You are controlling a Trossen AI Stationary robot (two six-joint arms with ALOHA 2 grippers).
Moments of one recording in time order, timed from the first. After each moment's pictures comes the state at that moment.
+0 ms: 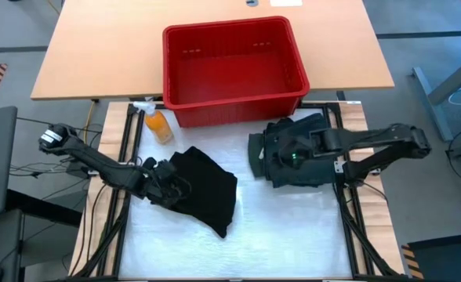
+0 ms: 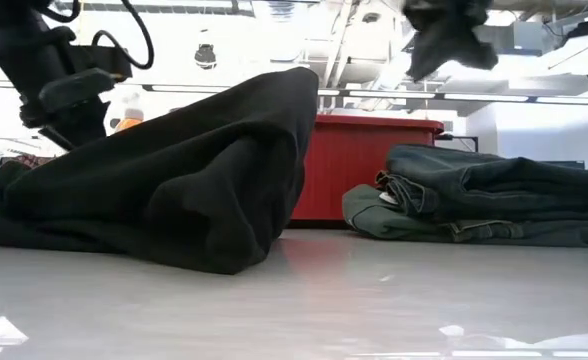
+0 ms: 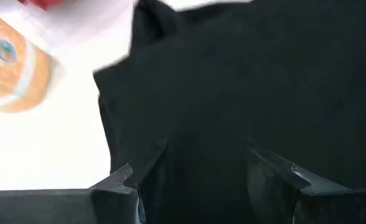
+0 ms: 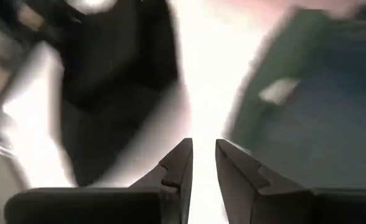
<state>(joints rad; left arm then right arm) -0.42 1.20 0.66 -0.77 -0.64 -1.12 0.04 1.24 1.17 -0.83 0.19 0.93</state>
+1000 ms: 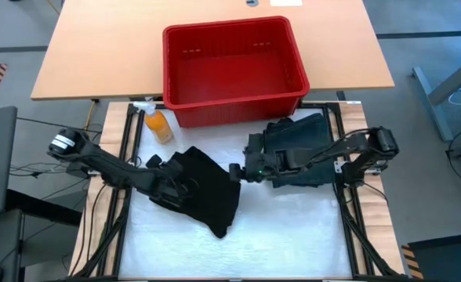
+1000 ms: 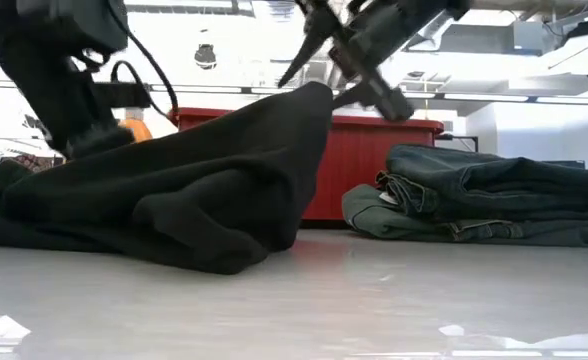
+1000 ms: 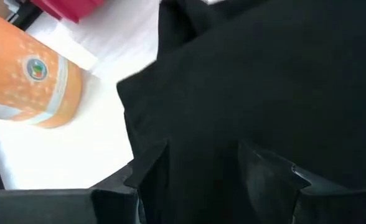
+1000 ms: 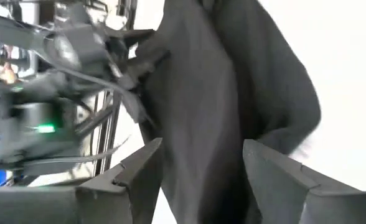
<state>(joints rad) -0.34 1.38 0.66 -0.73 -0.72 -1.03 0.10 1.63 1.14 -0.15 0.13 1.41</state>
